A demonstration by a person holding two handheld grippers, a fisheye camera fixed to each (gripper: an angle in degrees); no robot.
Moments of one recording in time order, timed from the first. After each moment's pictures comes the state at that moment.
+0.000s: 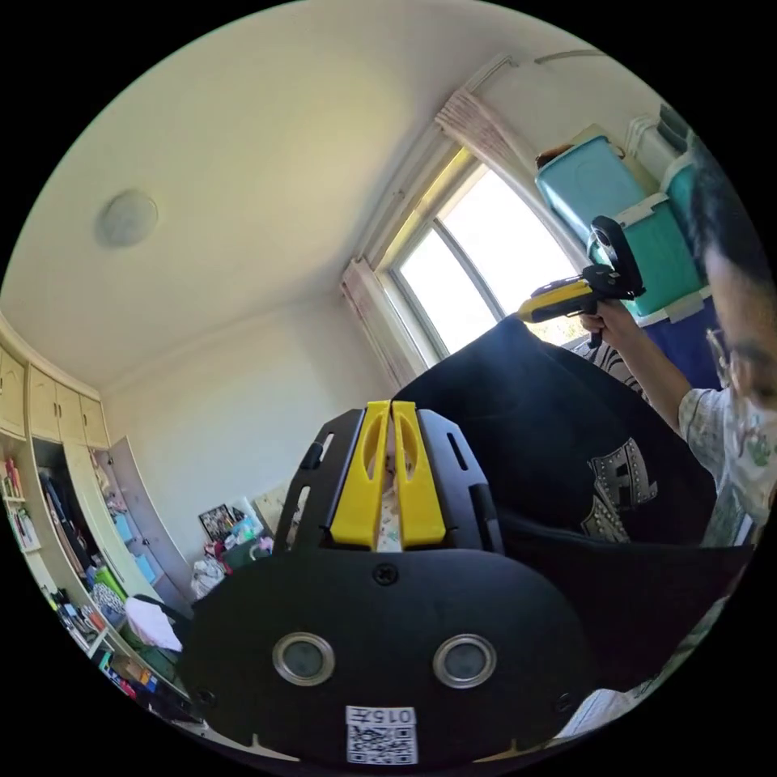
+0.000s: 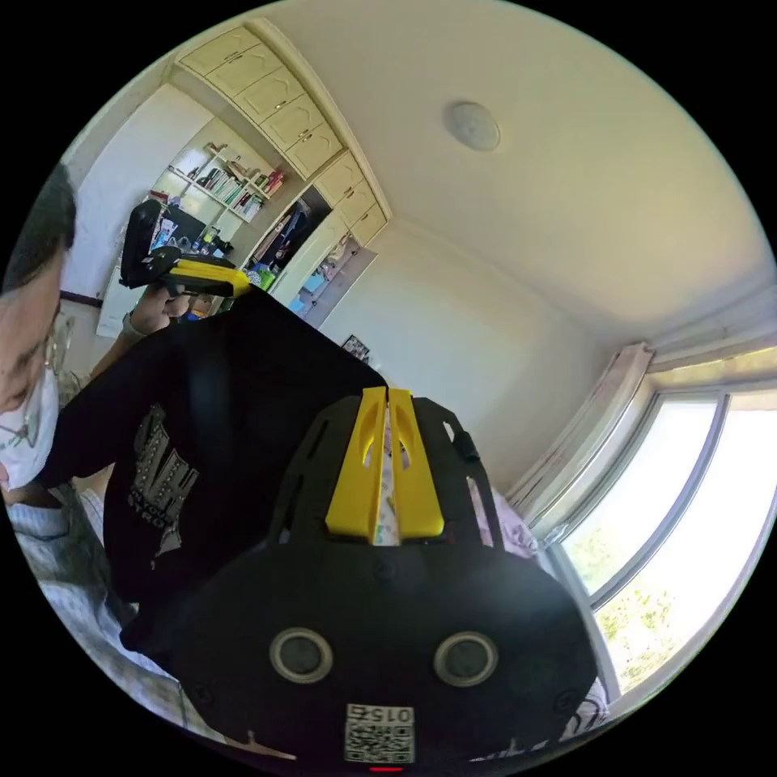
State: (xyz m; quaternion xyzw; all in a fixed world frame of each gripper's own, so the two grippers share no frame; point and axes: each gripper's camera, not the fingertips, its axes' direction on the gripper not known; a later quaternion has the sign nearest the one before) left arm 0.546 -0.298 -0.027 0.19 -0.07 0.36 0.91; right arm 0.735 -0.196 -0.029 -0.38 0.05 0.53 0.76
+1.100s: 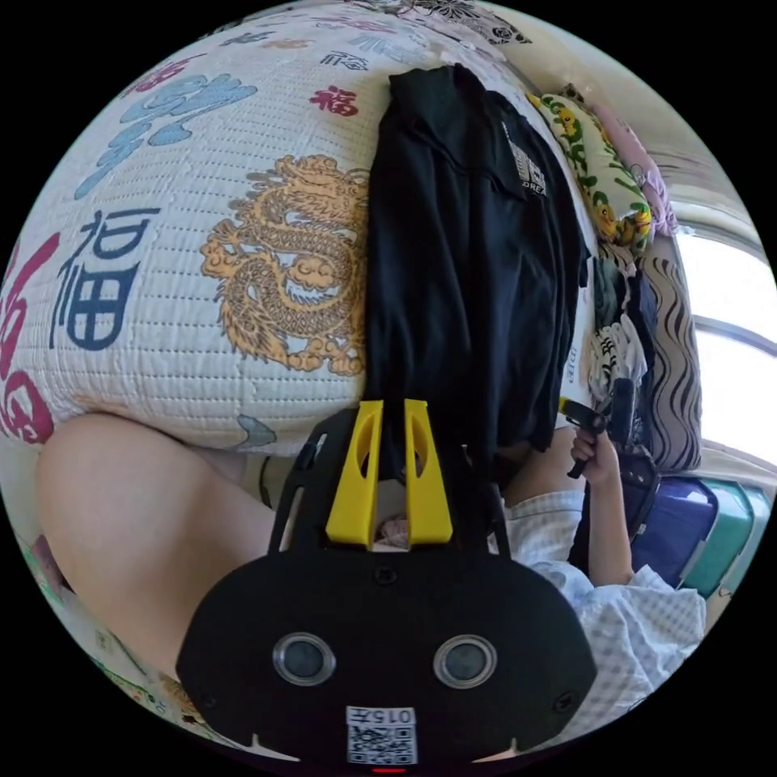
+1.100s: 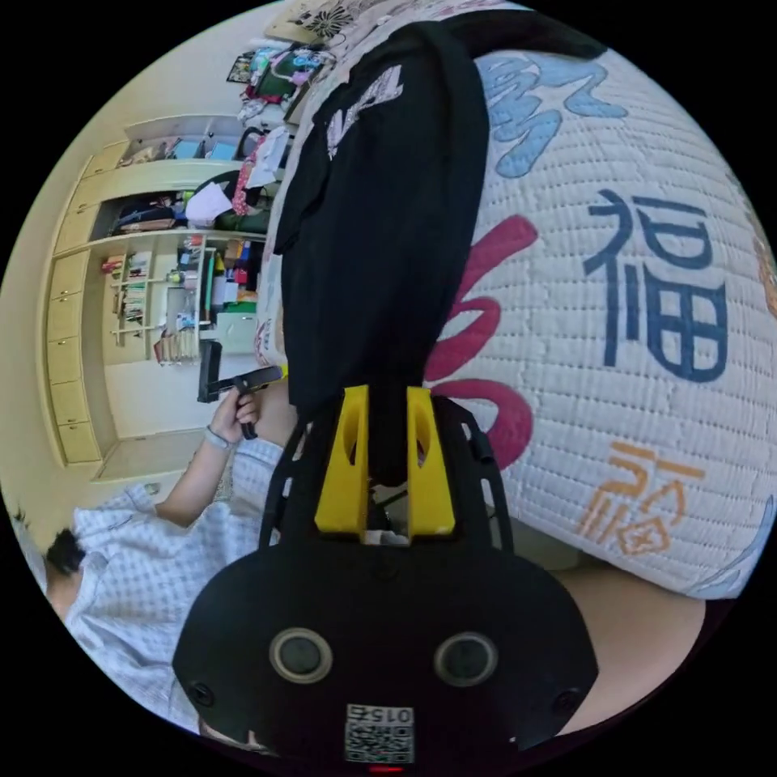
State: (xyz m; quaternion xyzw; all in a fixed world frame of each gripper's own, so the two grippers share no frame) left arm 0.137 0.004 0.448 -0.45 0.00 -0.31 0.84; right arm 0.233 0.189 -0.020 -0.32 -0.38 0.87 0.02
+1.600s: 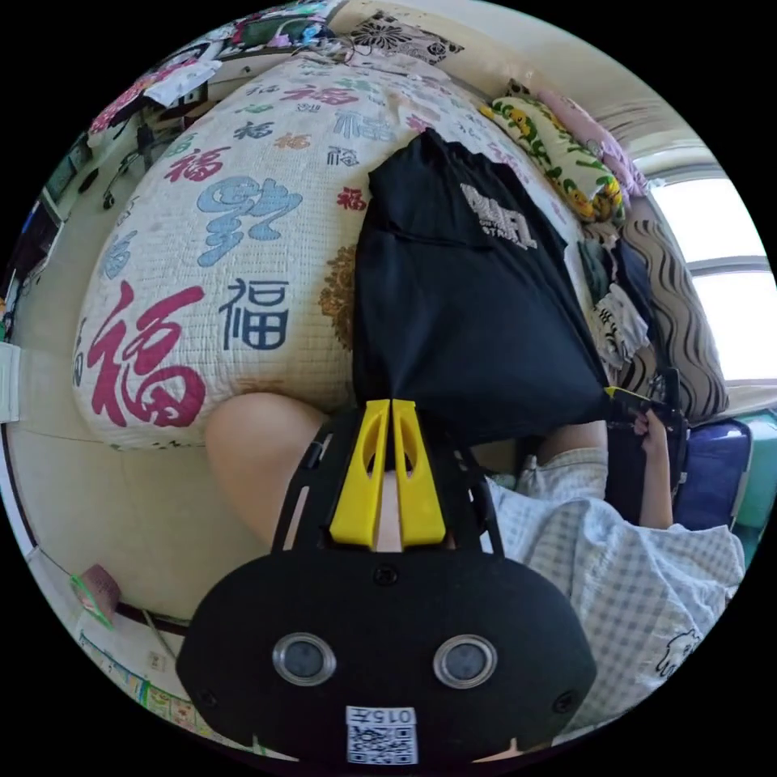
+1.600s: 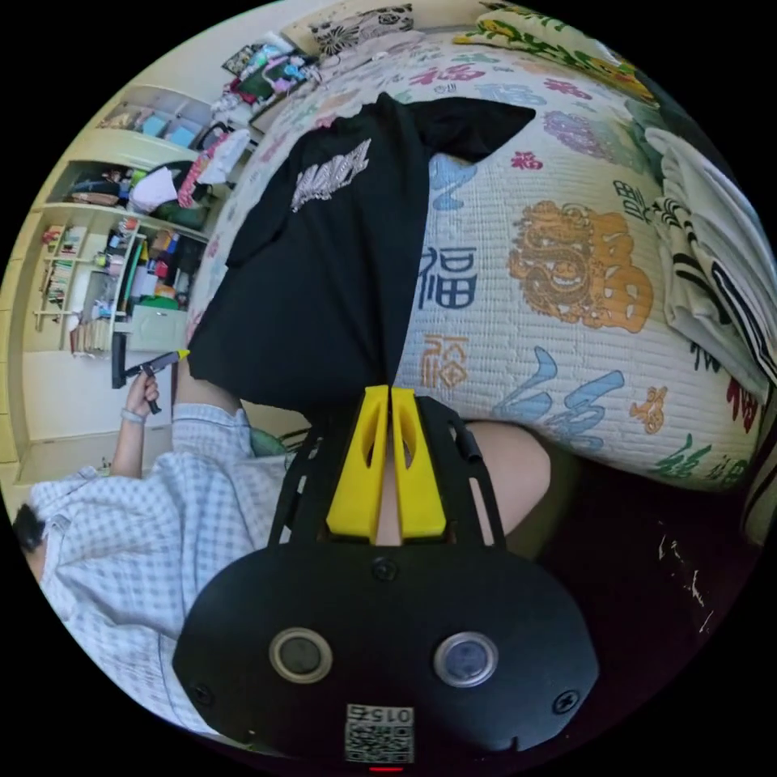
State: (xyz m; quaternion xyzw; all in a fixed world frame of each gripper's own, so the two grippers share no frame) left arm 0.131 -0.079 0.420 -0.43 -0.06 -0.19 0.88; right arm 0.366 0.285 -0.112 -0.48 -0.34 0.80 0.11
